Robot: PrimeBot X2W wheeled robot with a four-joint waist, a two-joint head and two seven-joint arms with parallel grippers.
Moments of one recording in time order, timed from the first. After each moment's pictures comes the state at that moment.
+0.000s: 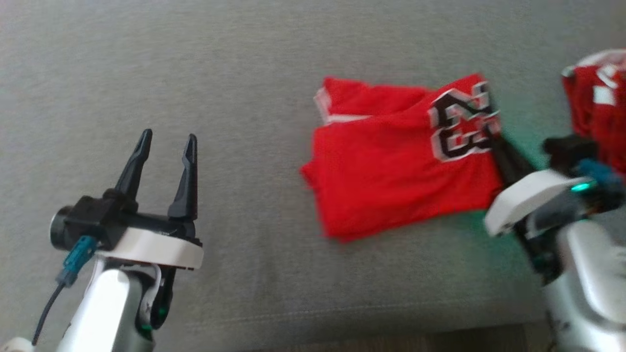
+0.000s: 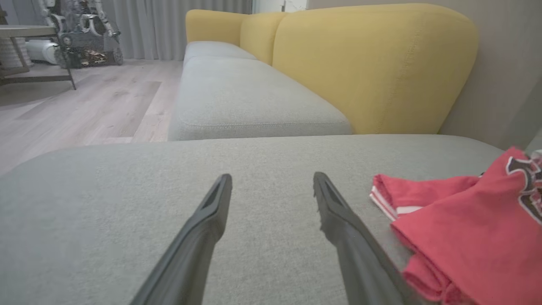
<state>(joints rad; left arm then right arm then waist) -0.18 0.23 -0.28 0.03 -0.30 0.05 -0.25 -0.31 -0.17 0.11 0.24 0.22 0.13 0.18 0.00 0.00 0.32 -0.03</state>
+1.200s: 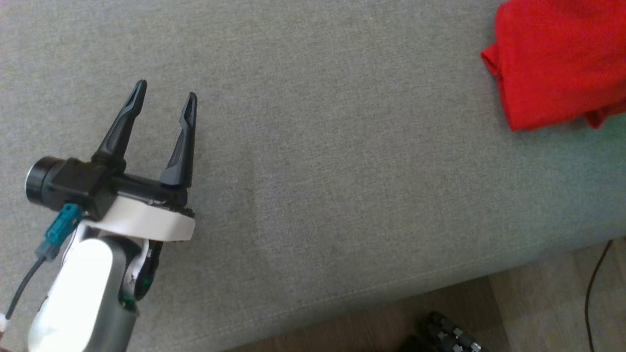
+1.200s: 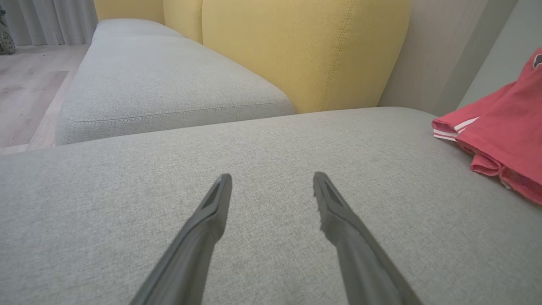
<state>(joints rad) -0.28 0.30 -0.31 -0.06 -0.27 0.03 -0.19 -0.63 -0.33 -0.30 0.28 0.25 0.13 0.21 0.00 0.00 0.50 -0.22</state>
